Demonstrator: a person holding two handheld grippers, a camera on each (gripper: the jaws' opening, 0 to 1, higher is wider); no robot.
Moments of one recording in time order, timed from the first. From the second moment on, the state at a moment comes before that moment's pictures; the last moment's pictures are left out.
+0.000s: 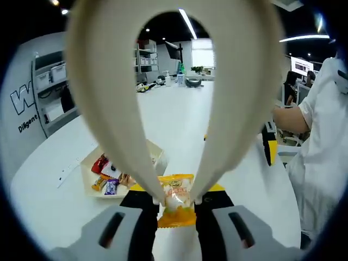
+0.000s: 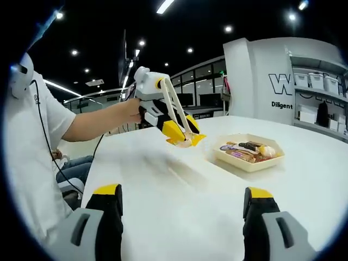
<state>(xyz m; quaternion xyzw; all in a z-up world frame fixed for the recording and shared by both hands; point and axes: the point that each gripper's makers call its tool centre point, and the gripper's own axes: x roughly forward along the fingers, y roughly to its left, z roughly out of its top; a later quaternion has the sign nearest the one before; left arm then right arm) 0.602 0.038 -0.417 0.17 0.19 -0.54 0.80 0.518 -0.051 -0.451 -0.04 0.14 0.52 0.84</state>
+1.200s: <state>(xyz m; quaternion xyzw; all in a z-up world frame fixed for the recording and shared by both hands) 0.738 0.035 -0.441 0.17 0.21 -0.48 0.83 0.526 -0.079 -0.453 -0.04 0.14 0.50 0.85</state>
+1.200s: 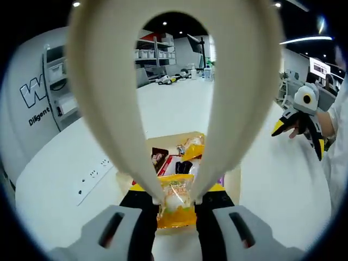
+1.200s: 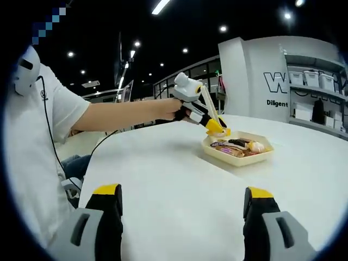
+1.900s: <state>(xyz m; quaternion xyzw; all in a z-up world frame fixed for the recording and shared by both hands) 0.741 0.044 -0.449 0.17 0.23 -0.48 0.83 0.523 -0.086 -0.450 -0.03 0.14 0.49 0.86</state>
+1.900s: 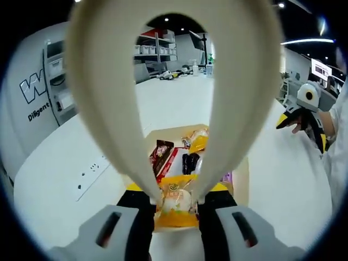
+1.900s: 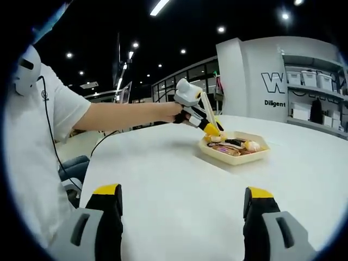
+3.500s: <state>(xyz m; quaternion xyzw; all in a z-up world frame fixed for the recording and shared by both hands) 0.582 0.099 -0.428 0.07 0.17 -0.44 0.88 0.524 -0.073 -0.457 -0.04 0.14 0.50 0.85</state>
